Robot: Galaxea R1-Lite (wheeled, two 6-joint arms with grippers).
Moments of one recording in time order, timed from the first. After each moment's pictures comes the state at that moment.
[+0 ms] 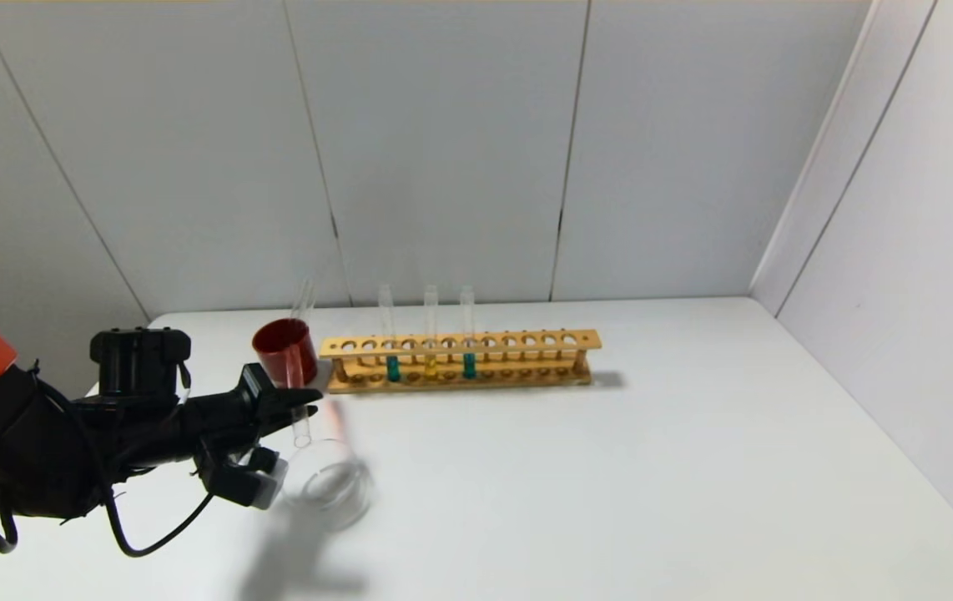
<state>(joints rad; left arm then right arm) -0.01 1.98 -0.58 -0.87 -0.70 2.10 0.00 0.00 0.00 0.00 0.00 0.00</state>
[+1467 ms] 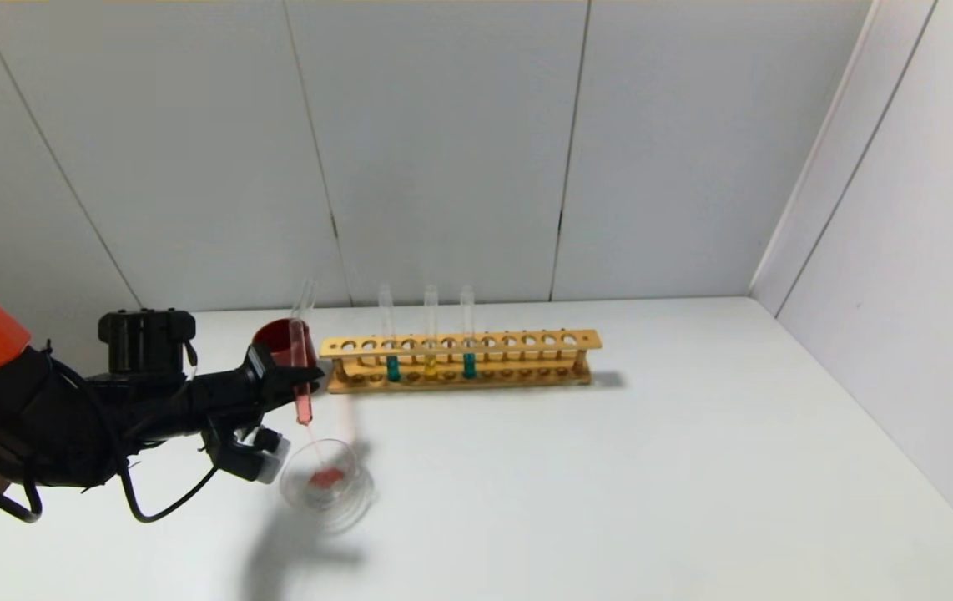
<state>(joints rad) 0.01 2.02 -0.69 -0.85 -0.72 2.17 0.00 0.00 0.00 0.00 0.00 0.00</state>
